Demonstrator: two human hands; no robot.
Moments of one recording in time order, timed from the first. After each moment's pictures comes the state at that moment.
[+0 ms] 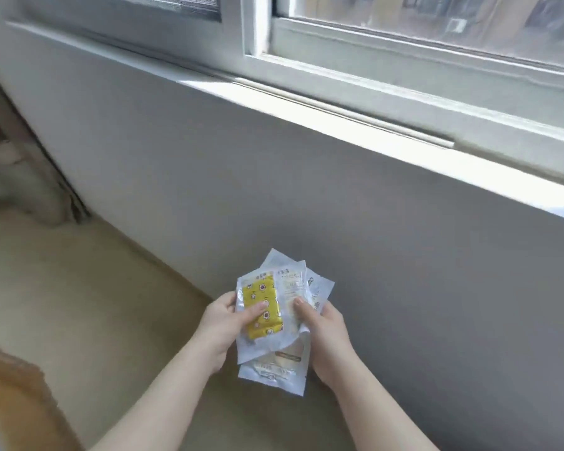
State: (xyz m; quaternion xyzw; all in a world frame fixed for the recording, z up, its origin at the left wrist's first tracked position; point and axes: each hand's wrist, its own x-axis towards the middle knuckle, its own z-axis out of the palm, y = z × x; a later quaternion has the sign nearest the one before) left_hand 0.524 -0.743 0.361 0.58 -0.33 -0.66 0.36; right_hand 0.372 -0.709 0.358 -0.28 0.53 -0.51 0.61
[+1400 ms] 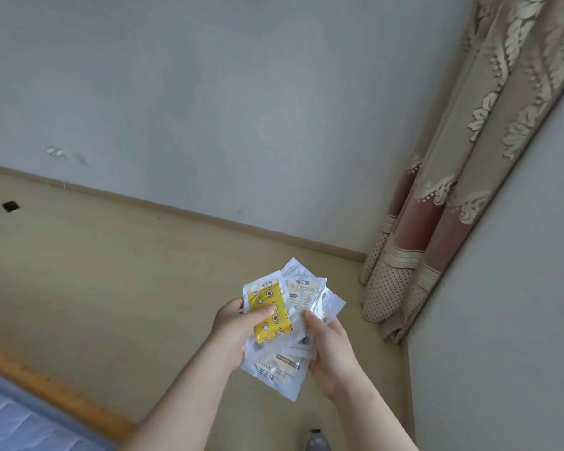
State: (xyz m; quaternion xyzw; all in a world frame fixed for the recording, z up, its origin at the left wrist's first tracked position) left_hand 1.342 -1.084 0.378 0.65 0.10 -0.26 0.70; right_hand 1.258 -1.209 0.367 -0.47 0.24 -0.03 0.85
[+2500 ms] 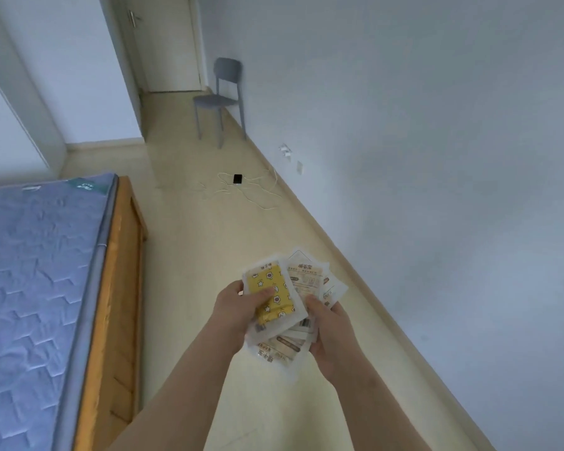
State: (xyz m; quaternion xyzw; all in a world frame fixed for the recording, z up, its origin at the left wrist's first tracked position) left_hand 1.887 -0.879 0.403 0.53 0.36 0.06 0.76; right_hand 1.921 -1.021 0.407 -0.56 0.06 0.30 0.77
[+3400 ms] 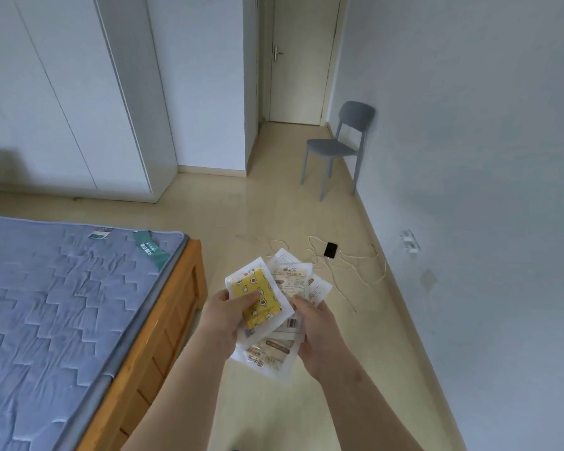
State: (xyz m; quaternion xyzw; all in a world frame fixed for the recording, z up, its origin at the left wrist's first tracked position) left_hand 2.294 -0.402 0.405 0.41 0.50 0.23 0.73; right_hand 2.387 -0.505 0.408 -0.57 -0.09 0.47 0.67
